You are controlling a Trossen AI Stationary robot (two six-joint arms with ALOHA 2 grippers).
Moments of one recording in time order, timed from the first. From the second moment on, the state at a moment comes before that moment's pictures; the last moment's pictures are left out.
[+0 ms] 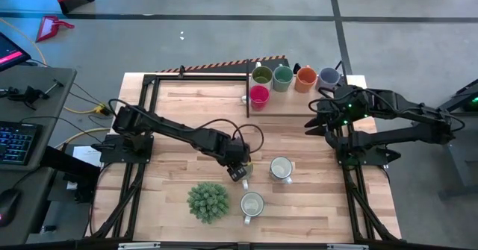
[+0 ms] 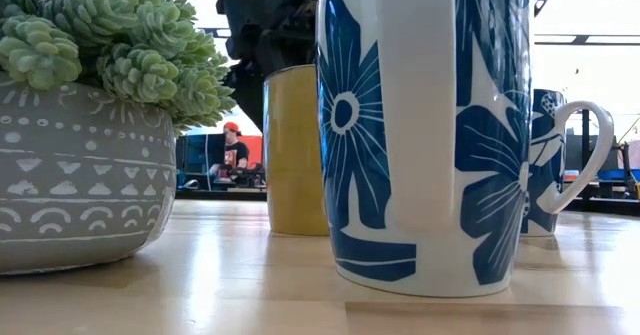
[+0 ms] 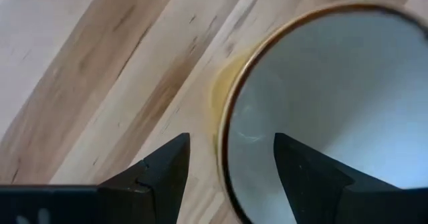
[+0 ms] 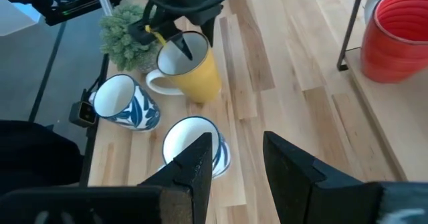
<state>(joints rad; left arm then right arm) -0.18 1.89 1.45 -0.80 -0.03 -0.78 -0.13 0.81 1.06 -0.95 -0.24 0.17</state>
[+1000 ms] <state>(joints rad) 0.02 1.89 1.47 -0.70 -0.10 -0.53 -0.13 0.81 1.06 -0.96 -0.24 0.17</state>
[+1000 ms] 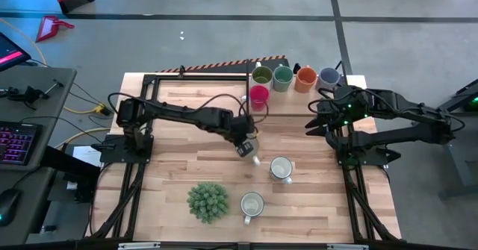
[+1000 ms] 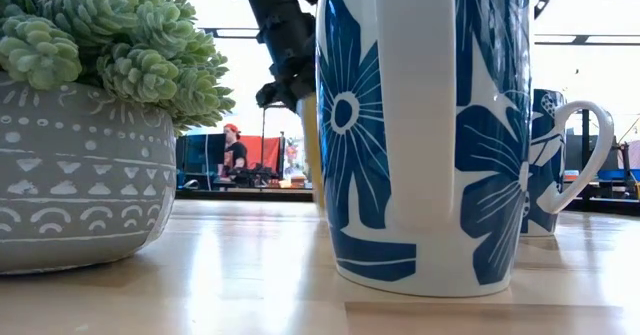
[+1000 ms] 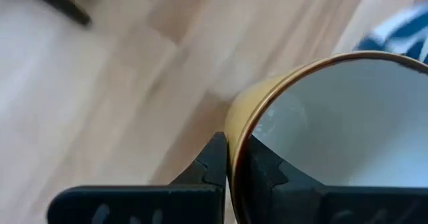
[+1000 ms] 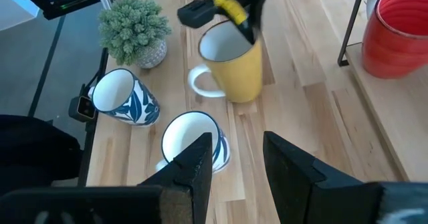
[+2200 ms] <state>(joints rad) 0.14 2.29 2.18 -1.00 -0.11 -0.21 -0.13 0.81 1.06 -0.96 -0.24 0.16</state>
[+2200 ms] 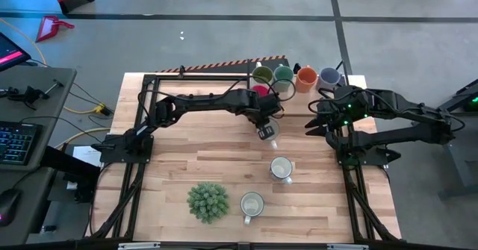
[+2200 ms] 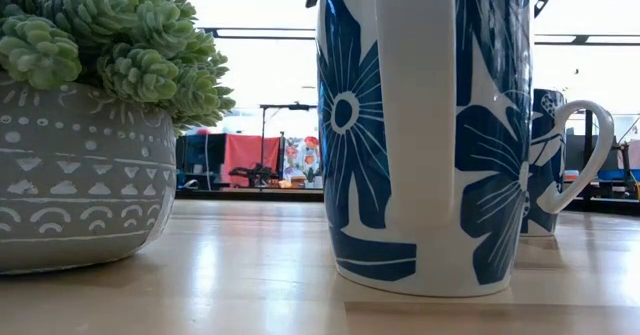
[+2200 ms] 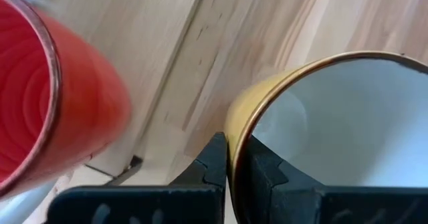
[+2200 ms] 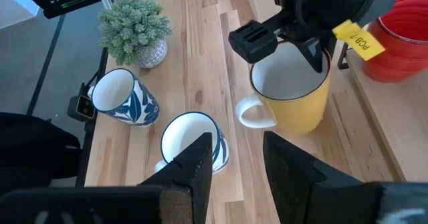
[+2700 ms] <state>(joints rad) 0.11 2.29 2.17 -1.05 -0.09 -0.23 -0.13 0.81 1.06 -0.96 -0.24 0.15</state>
